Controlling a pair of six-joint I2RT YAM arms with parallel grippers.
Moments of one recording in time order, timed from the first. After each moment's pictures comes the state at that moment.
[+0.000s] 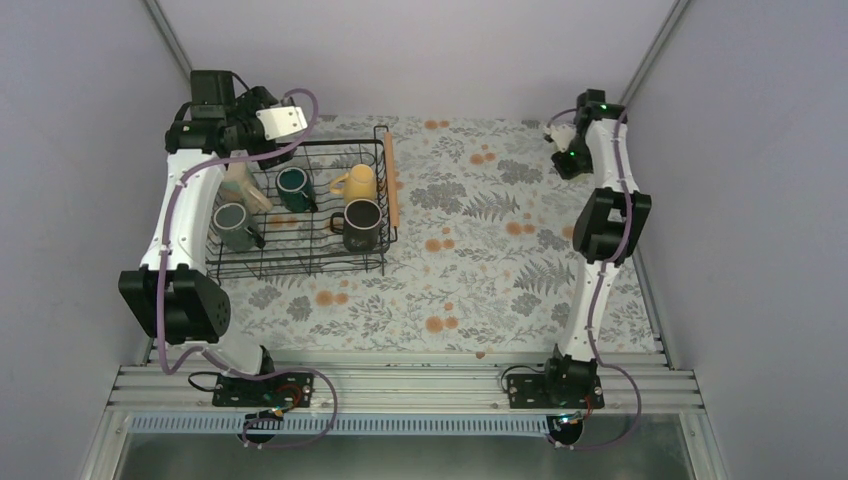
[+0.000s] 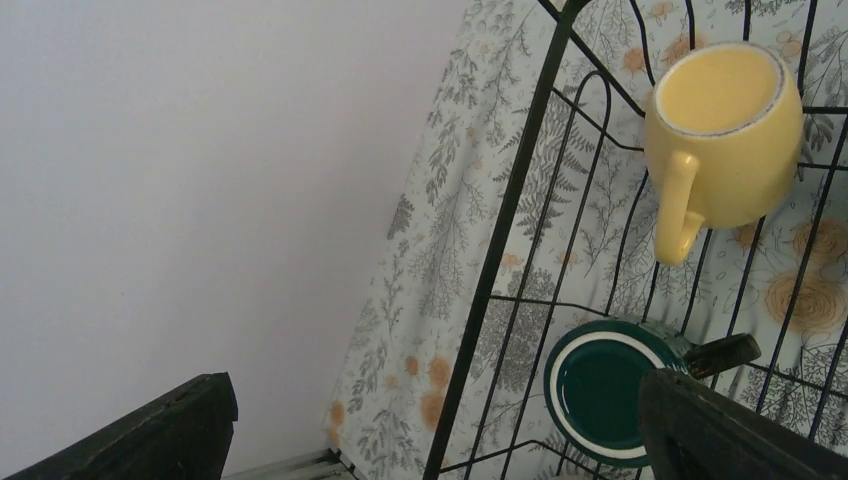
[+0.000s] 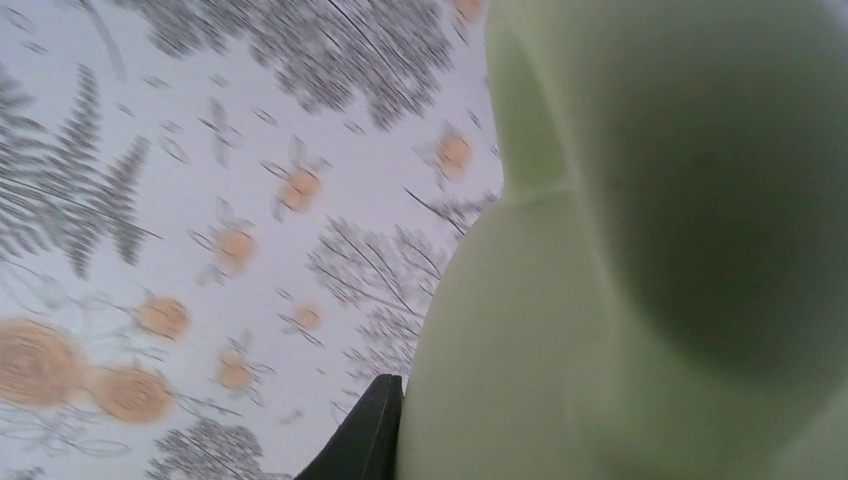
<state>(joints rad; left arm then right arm) 0.03 1.59 1.71 -0.80 0.36 1.19 -0.11 2.35 2.31 -1.28 0.04 -0.63</state>
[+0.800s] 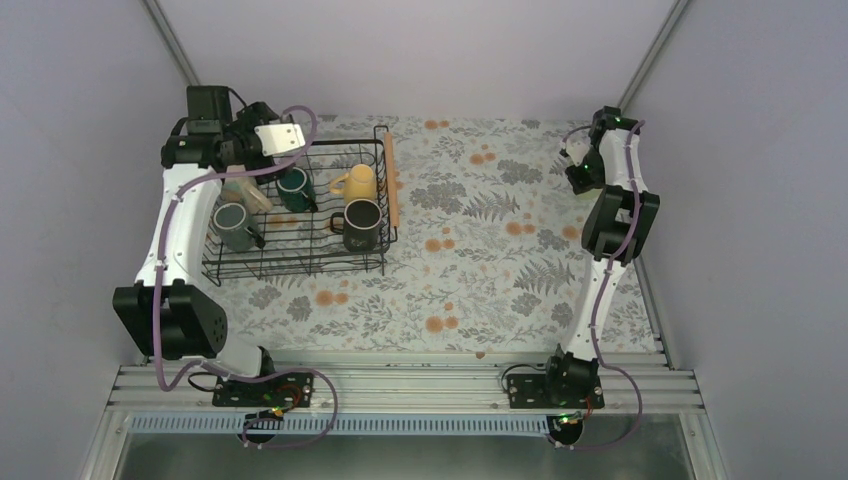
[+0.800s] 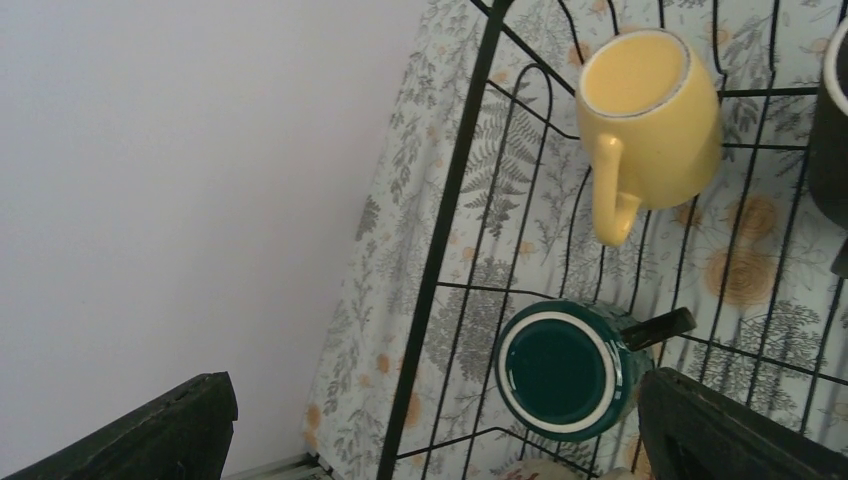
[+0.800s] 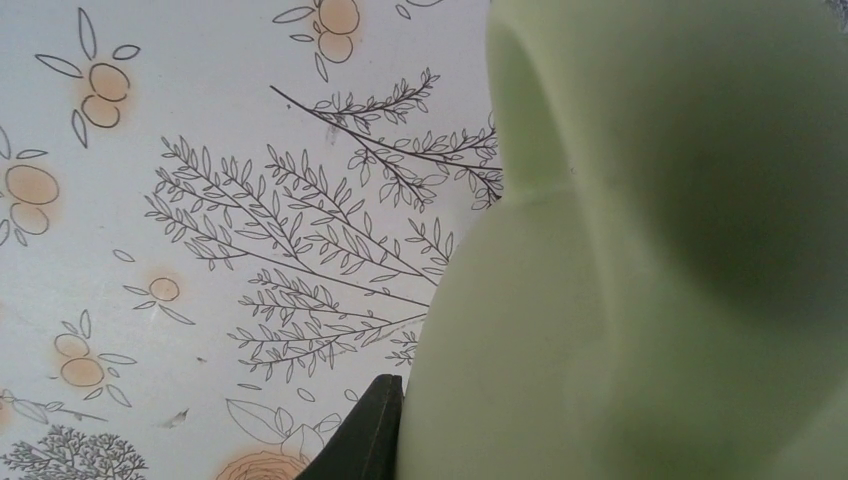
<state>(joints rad) 0.06 1.51 1.60 -0.81 0.39 1.25 -0.23 2.42 2.27 -1.26 0.04 -0.65</state>
